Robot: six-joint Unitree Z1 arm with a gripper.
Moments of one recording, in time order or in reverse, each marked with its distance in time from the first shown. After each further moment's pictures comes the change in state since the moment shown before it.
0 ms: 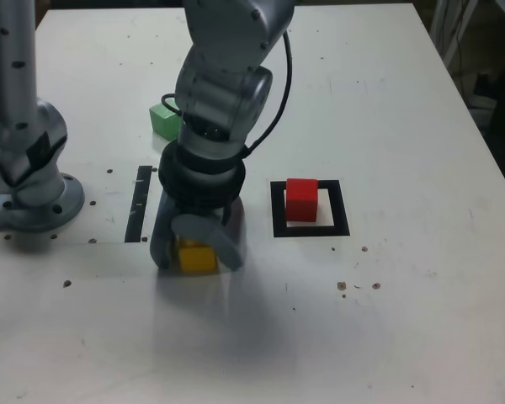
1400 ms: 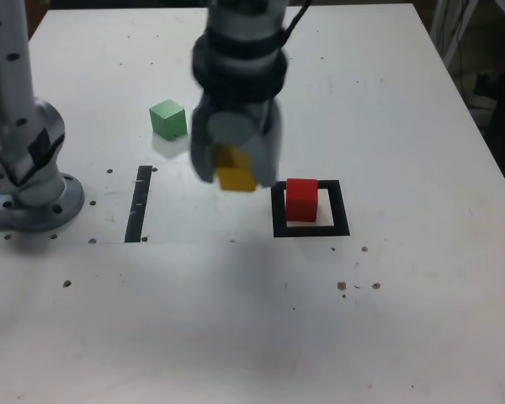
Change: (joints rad) arm 0.110 -0.076 -0.431 0.386 0.124 0.211
